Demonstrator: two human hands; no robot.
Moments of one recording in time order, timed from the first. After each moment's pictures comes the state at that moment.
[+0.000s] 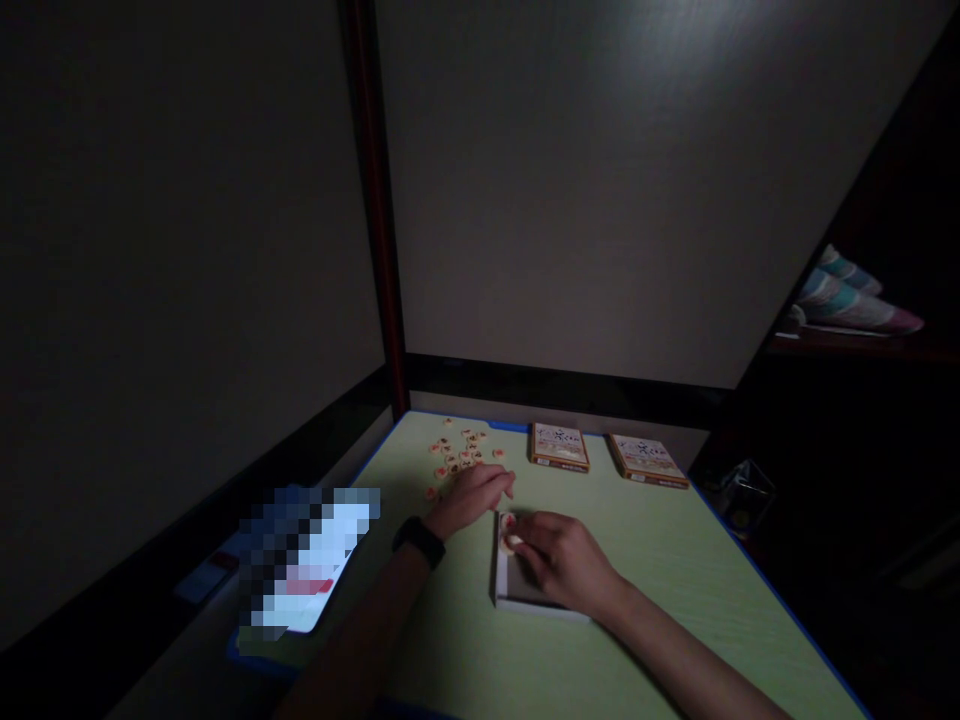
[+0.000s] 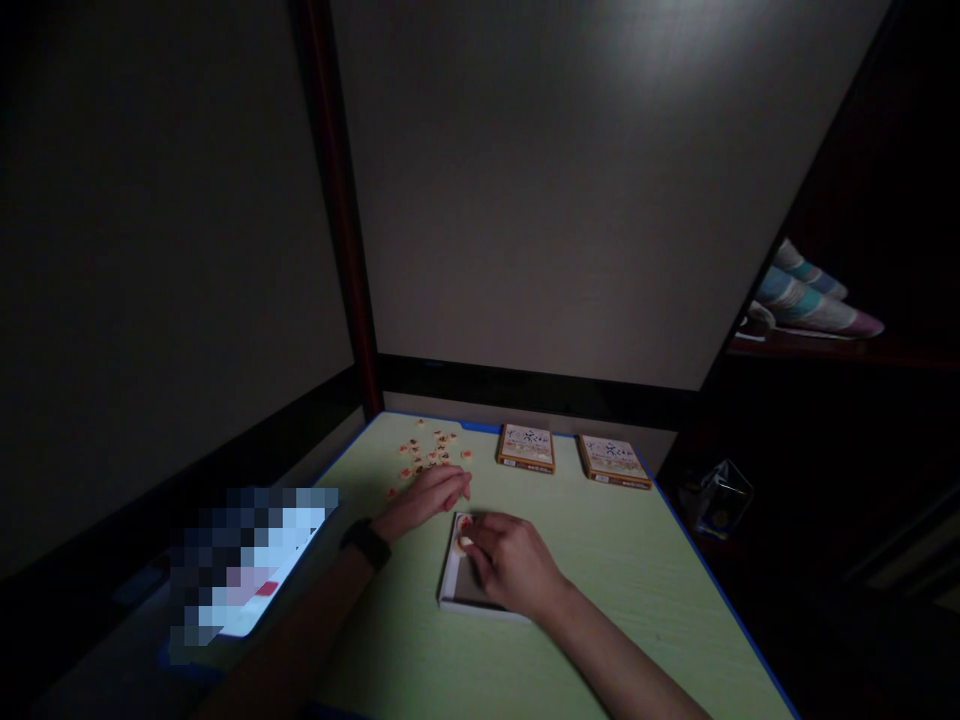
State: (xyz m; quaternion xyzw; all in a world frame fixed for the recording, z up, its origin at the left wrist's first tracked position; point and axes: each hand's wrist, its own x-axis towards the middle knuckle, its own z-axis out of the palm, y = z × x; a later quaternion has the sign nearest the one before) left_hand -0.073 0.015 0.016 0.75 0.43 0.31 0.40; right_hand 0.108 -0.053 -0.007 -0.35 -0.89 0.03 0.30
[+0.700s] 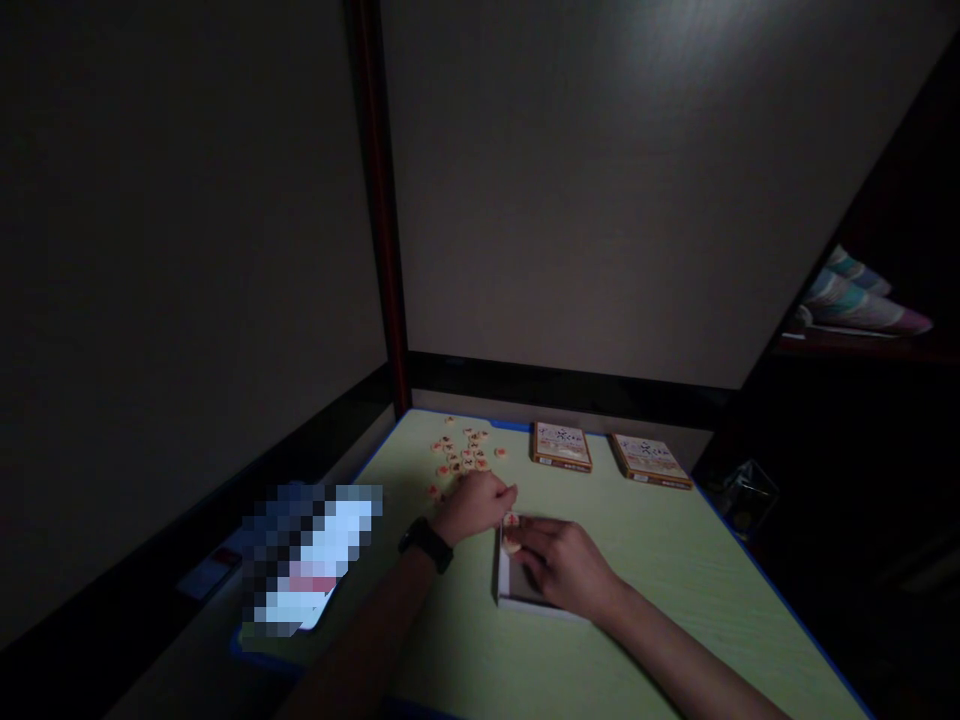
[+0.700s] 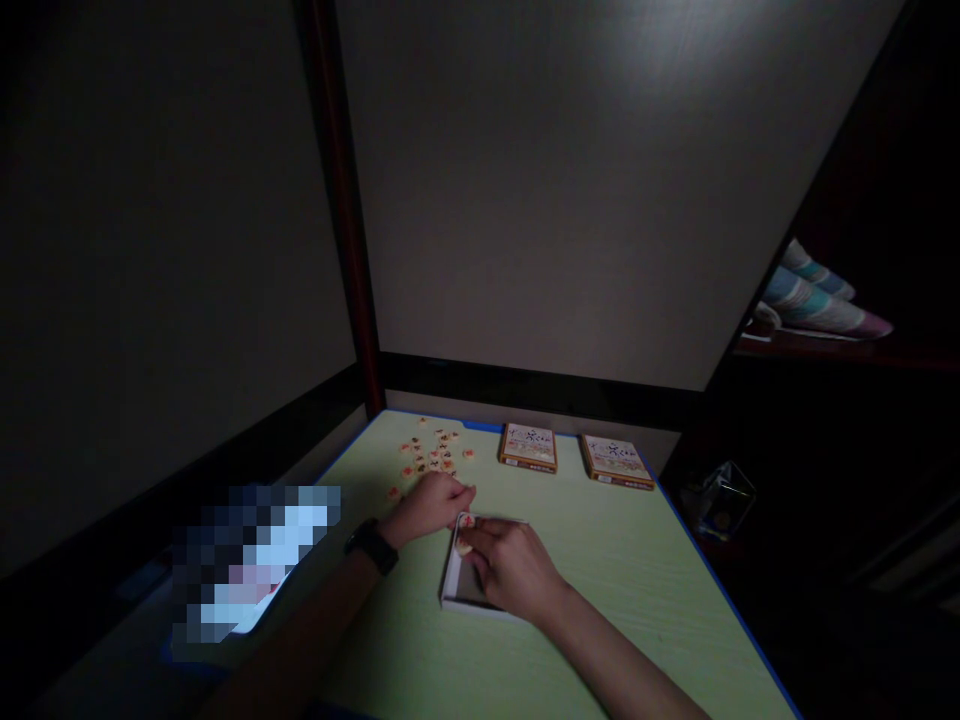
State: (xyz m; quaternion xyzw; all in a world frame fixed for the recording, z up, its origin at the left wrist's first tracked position) left_hand -0.064 0.015 0.002 0.80 0.51 0.21 0.21; right_hand 0.107 -0.050 -0.018 -0.35 -0.89 0.07 0.28
